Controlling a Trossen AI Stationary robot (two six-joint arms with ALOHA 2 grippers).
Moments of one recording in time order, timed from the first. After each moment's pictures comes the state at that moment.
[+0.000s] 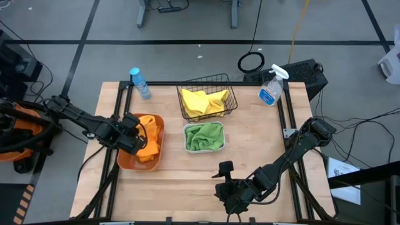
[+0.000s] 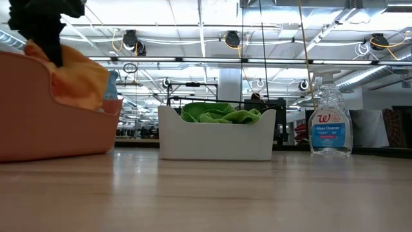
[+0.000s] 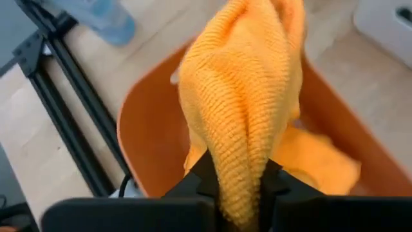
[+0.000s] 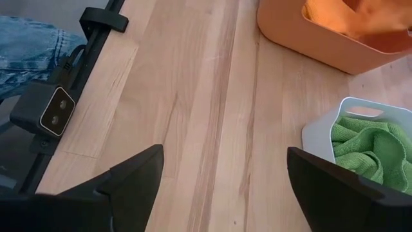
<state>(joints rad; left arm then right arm) -0.43 1.06 0.99 -1.54 -0.49 -1.32 0.67 1.81 1.48 -0.61 0.50 0.29</state>
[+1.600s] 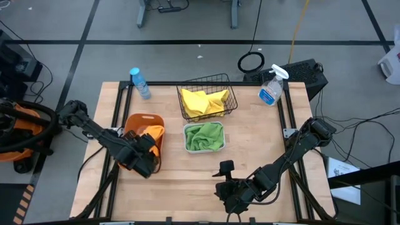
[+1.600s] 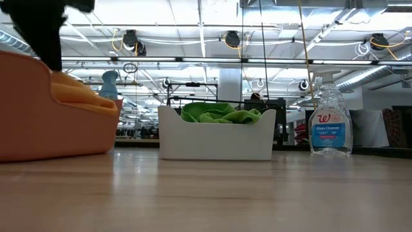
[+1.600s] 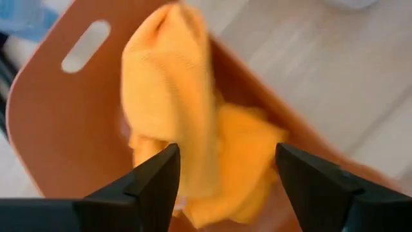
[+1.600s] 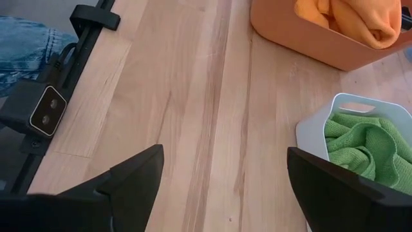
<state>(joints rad) -0.58 1.42 1.12 -1.41 -0.42 -1.32 0.67 1.81 1.48 -0.63 0.53 0.30</state>
